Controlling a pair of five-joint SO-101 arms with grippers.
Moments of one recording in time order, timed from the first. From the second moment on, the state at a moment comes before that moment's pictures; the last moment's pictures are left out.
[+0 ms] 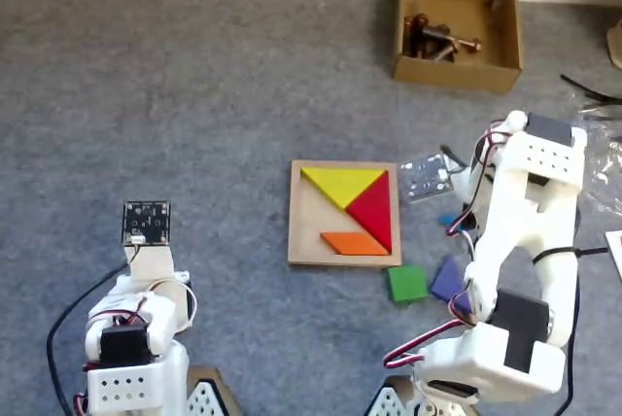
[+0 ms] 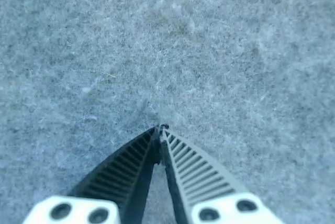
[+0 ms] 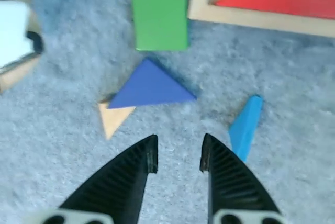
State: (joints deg) left arm -10.8 -103.1 96.0 75.4 2.1; right arm 13.4 -1.3 9.6 92.8 115.6
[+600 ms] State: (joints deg) left arm -10.8 -103.1 96.0 75.4 2.1; right arm 13.5 8.8 9.6 83.6 105.1
